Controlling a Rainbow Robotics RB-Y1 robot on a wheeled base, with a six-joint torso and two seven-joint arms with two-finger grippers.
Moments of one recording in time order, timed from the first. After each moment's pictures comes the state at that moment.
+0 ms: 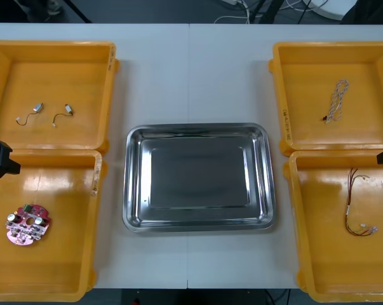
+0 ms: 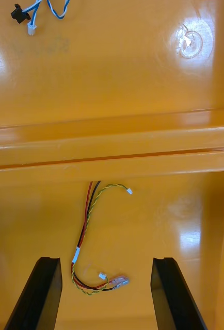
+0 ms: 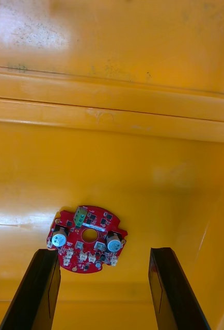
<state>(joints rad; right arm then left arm) -0.26 -0.78 -0.26 -1.90 -0.81 1.80 1.37 -0.21 0.77 0.29 -2.04 0.87 1.88 -1.27</state>
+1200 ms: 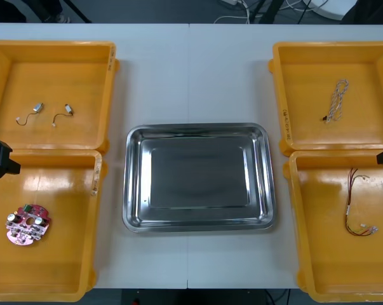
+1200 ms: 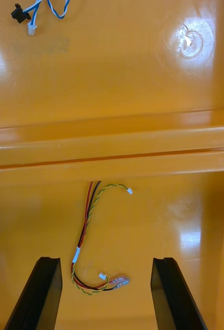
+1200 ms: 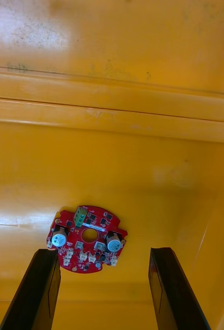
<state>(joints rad) -0.26 -0.78 -0.26 -1.90 -0.81 1.80 1.37 -0.21 0.77 0.29 -2.04 0.87 1.88 -1.27</state>
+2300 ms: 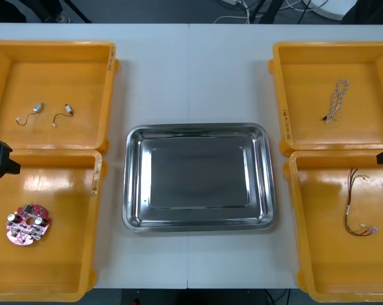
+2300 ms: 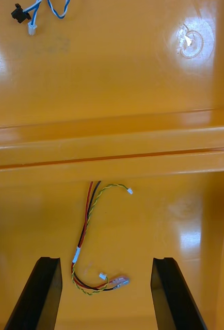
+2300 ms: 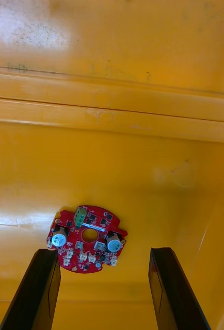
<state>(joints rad) -0.26 -0.78 -0.26 -1.90 -0.81 1.80 1.37 -0.21 0.77 0.29 -2.04 0.87 1.88 -1.27</state>
